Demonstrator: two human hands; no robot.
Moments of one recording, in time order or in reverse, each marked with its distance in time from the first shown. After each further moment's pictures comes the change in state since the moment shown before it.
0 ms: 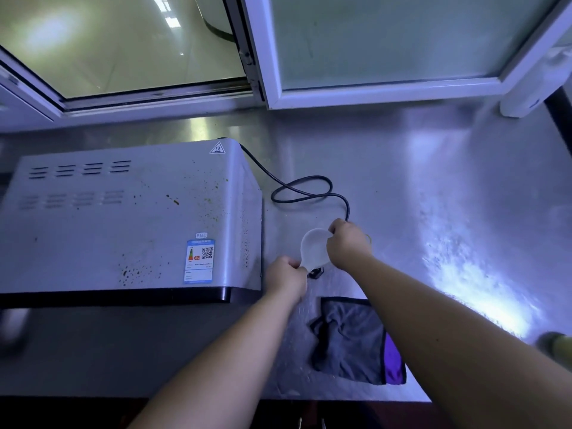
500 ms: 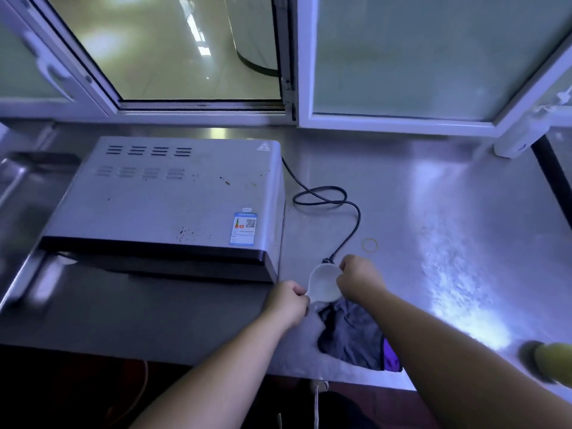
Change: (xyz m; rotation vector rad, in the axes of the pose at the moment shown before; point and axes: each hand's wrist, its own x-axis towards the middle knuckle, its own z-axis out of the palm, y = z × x) left_hand -0.068 -0.072 -0.039 0.054 -0.081 0.070; right_hand -0.099 0.007 0.020 -0.115 -0.040 -0.035
